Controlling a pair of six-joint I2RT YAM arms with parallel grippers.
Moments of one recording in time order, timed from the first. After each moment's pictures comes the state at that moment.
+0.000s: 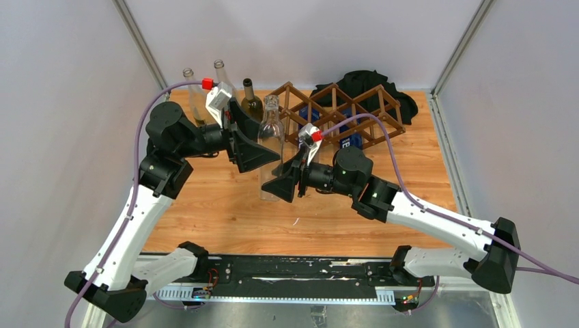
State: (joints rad) left arm -0.42 1.00 1.25 -0.17 0.93 -0.45; right arm 1.02 1.14 0.96 0.21 -0.28 0.44
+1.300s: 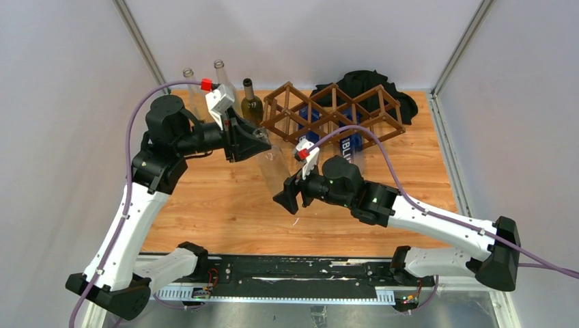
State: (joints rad) left arm -0.38 1.03 1.35 -0.40 0.87 -0.18; right arm 1.11 1.12 0.96 -0.13 -0.06 0.23
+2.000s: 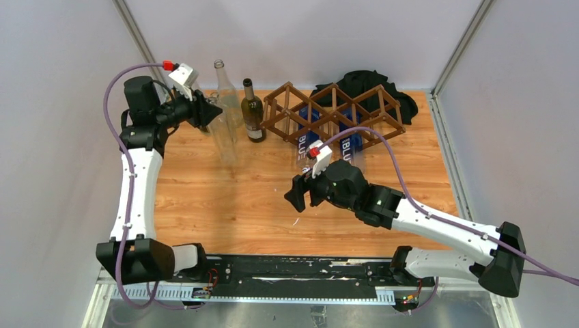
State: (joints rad) left arm 0.10 1.23 1.37 -0.46 0.83 0.18; right arm 1.08 1.08 0.88 -0.19 0.10 0.33
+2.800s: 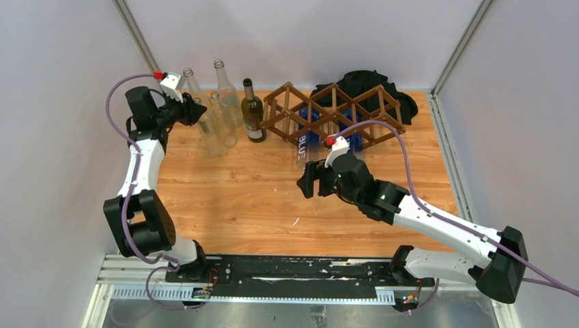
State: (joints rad) left arm 0.28 1.45 1.19 -0.03 0.80 0.17; right arm 0.95 1.07 0.87 -0.25 0.21 0.47
